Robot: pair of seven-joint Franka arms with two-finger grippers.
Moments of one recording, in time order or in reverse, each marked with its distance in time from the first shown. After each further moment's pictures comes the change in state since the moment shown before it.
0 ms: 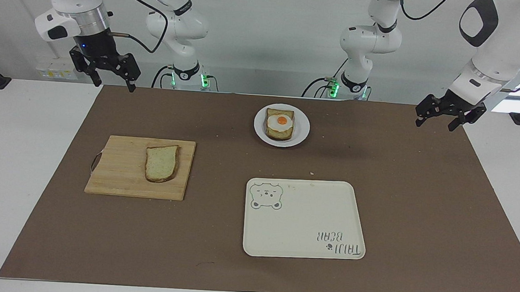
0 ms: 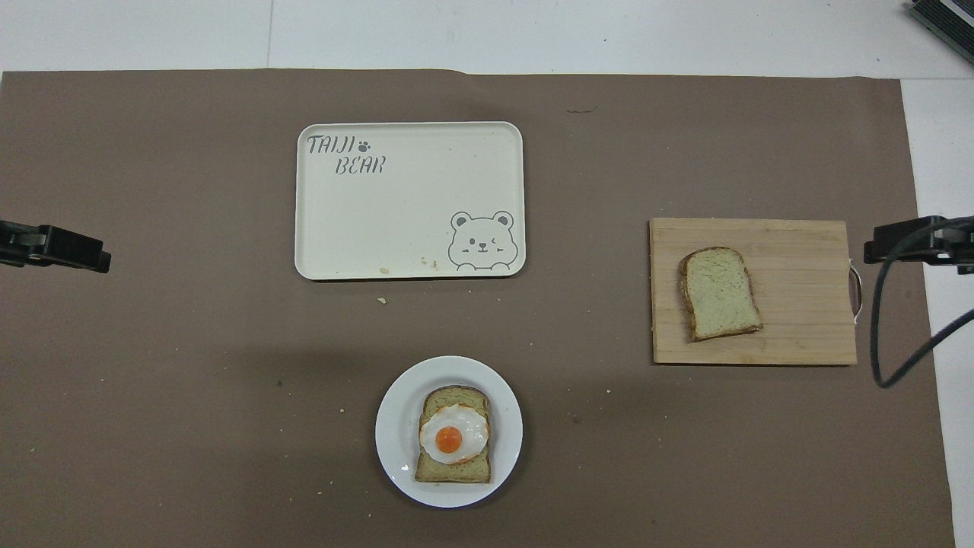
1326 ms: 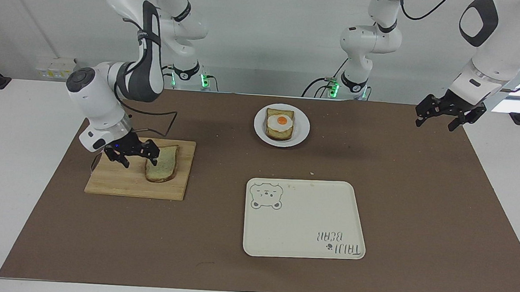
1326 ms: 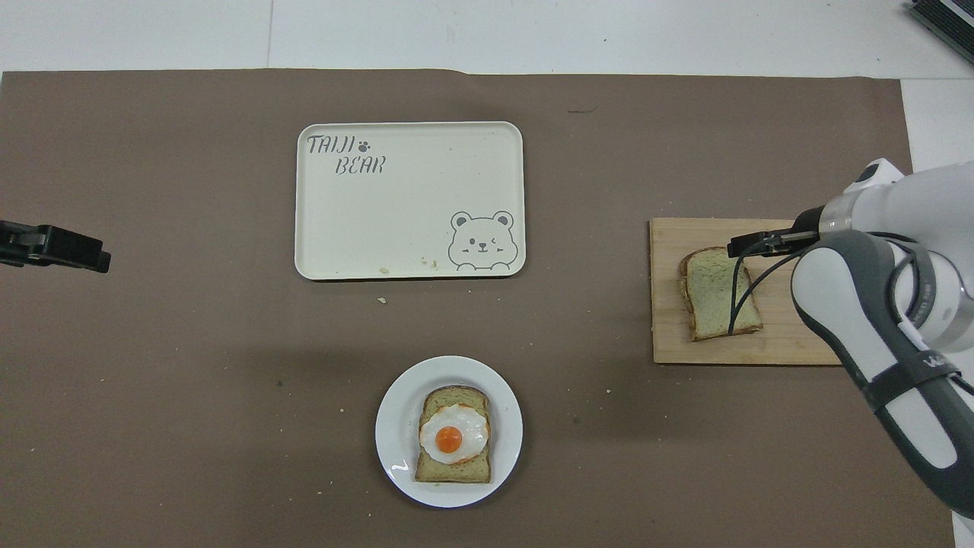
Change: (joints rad) left arm 0.001 0.000 0.003 0.000 0.000 0.000 0.000; right arm -0.045 0.267 -0.005 -0.395 0.210 0.632 -0.380
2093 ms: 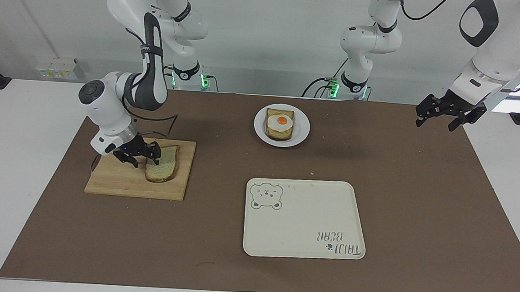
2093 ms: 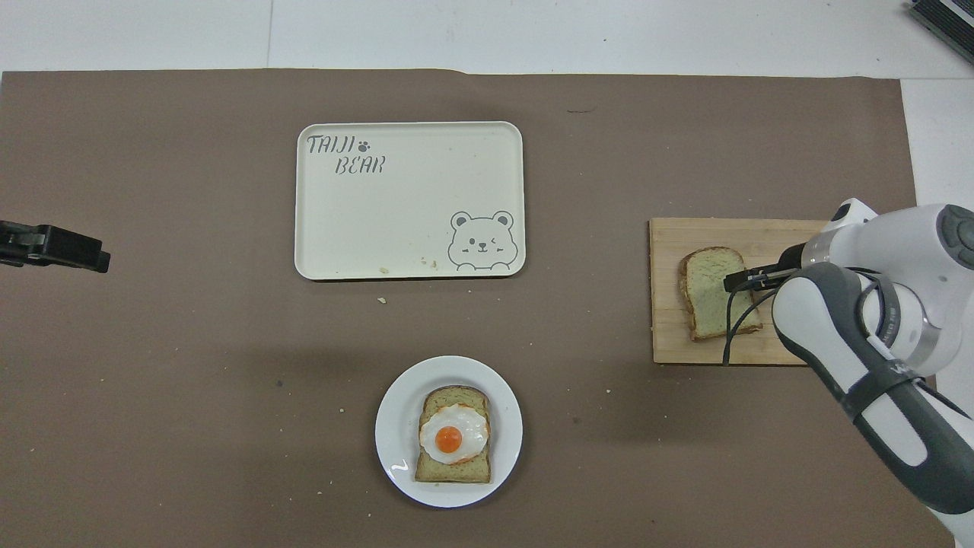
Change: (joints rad) left arm 0.000 0.000 0.000 0.000 0.000 0.000 0.000; right arm -0.019 0.009 0.000 -0.114 0.000 0.071 -0.079
